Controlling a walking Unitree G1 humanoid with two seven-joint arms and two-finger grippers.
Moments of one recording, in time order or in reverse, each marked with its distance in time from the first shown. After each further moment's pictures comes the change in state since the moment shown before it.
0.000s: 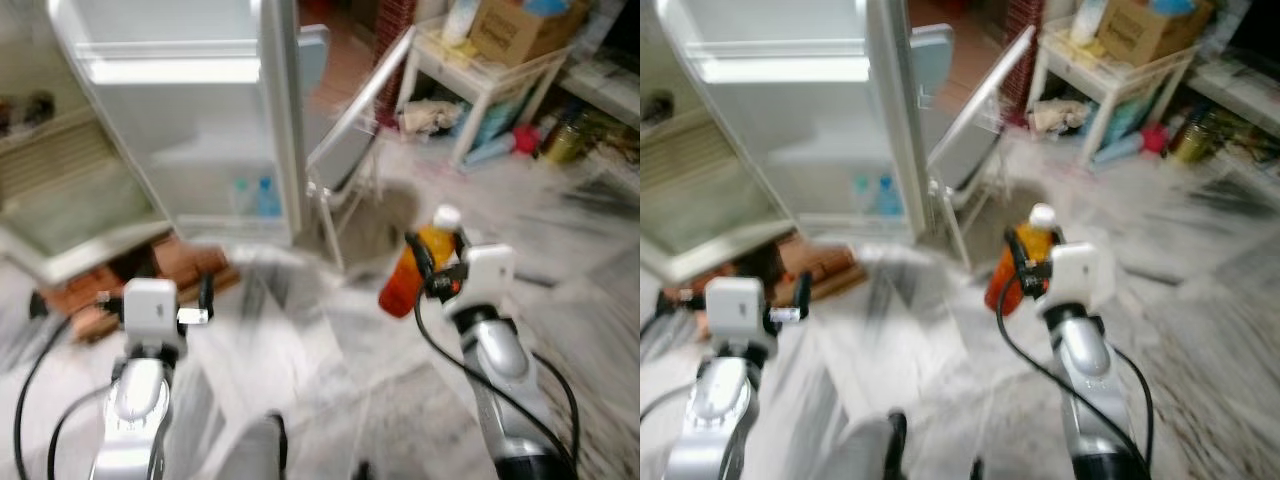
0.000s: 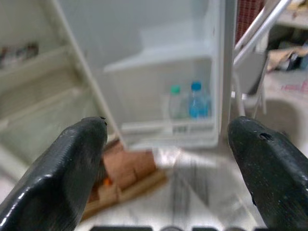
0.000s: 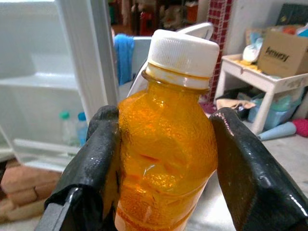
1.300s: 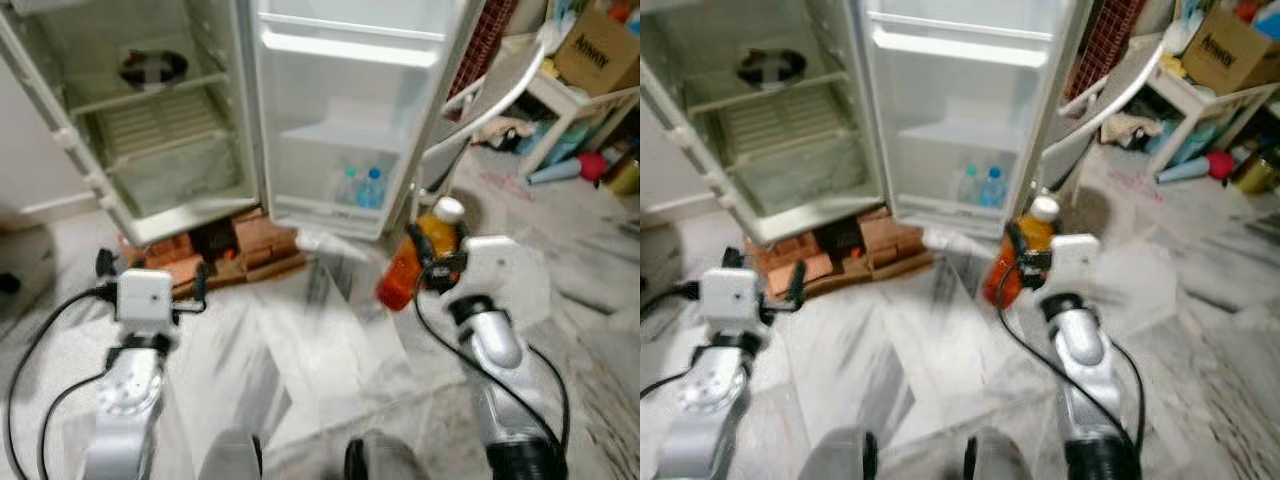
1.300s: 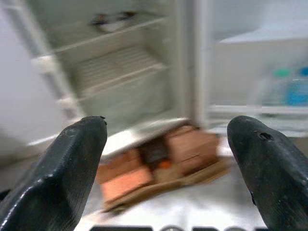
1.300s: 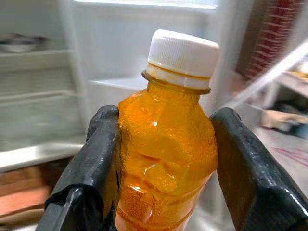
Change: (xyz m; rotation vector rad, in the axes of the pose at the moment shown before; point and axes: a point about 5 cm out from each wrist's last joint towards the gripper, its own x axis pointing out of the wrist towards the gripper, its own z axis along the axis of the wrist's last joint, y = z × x) left arm 0.011 0.009 0.005 0.026 -0.021 0.018; right arm 0.012 0.005 0.006 0.020 -0.017 0.010
